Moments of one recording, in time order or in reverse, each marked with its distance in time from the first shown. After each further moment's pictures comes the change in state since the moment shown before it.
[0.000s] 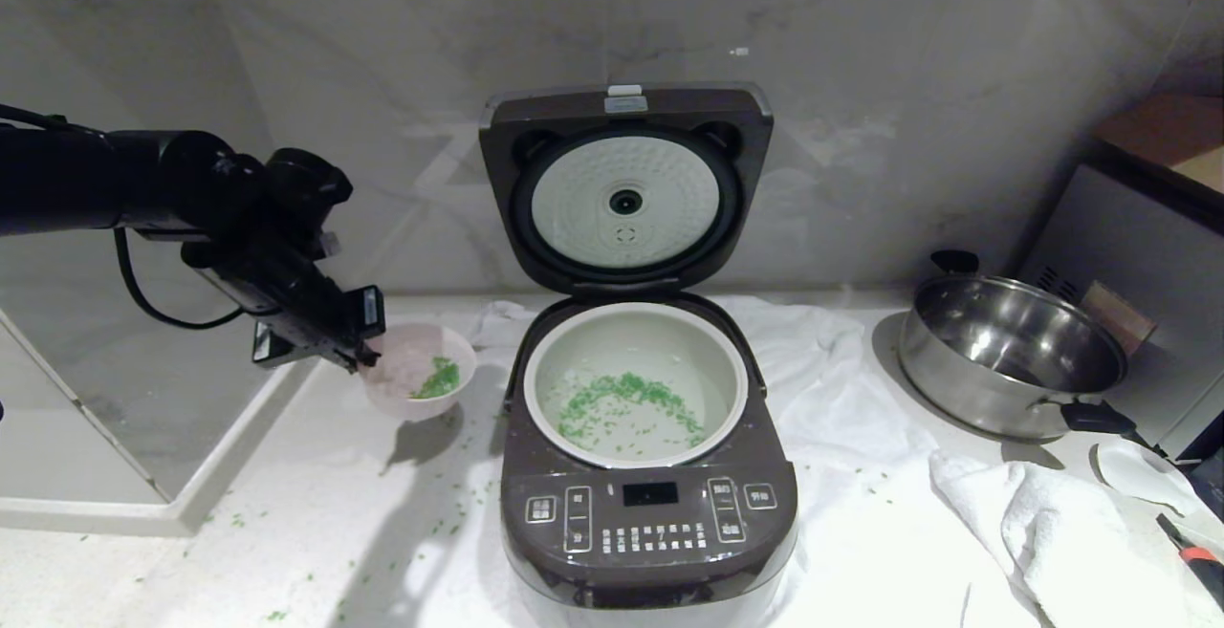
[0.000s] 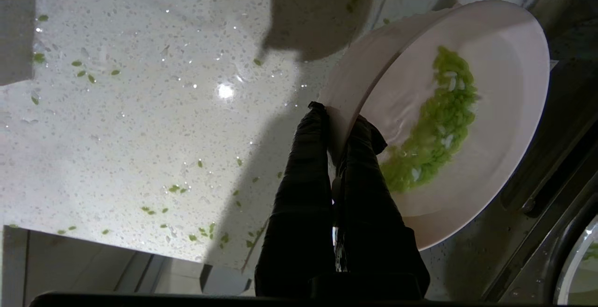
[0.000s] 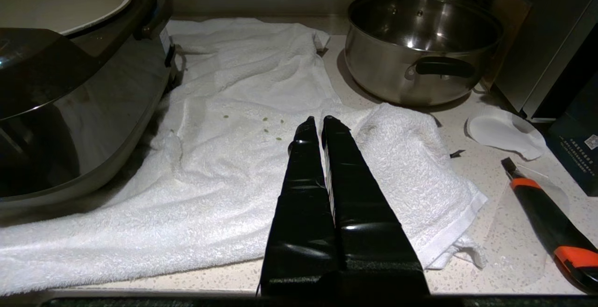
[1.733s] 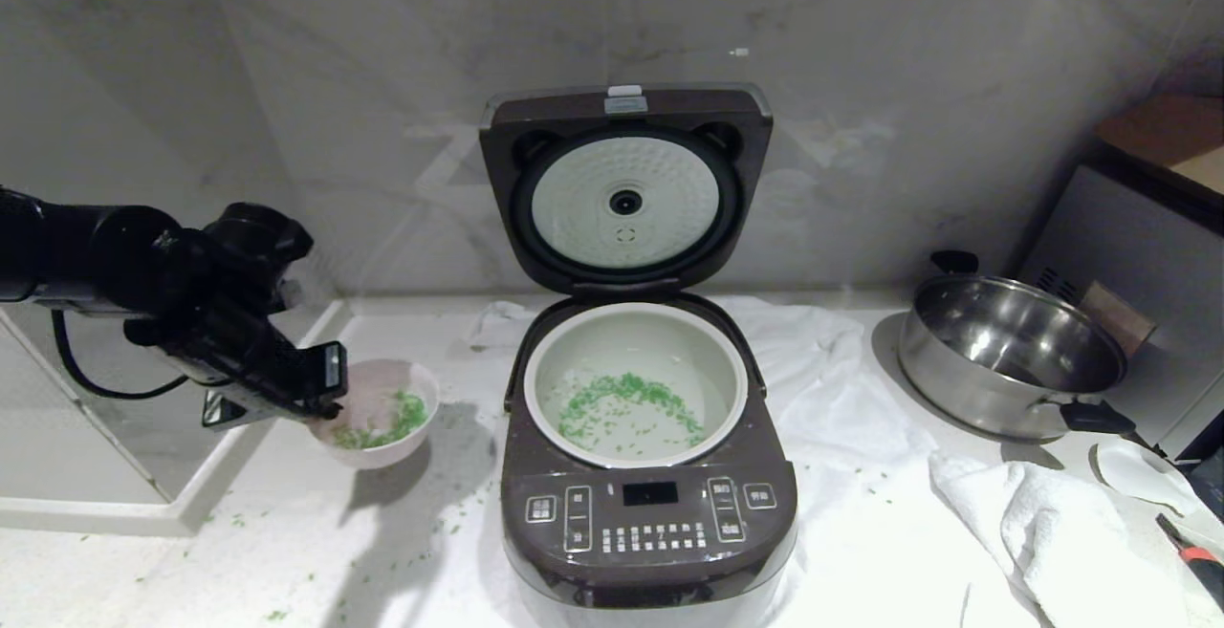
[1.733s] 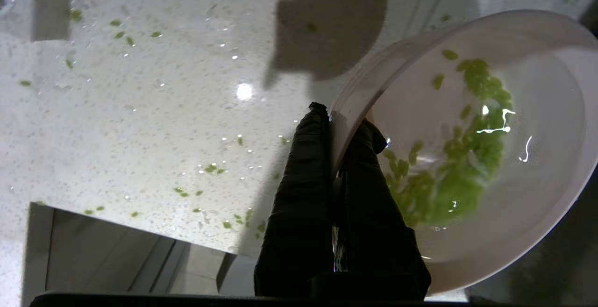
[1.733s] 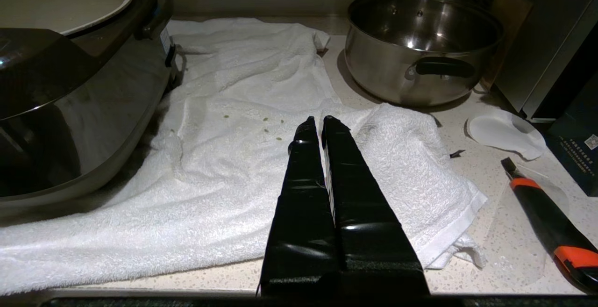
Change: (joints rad) left arm 0.032 -0.148 0.387 -0.228 0.042 0.041; right arm 0.000 0.000 0.000 0.000 0.000 0.000
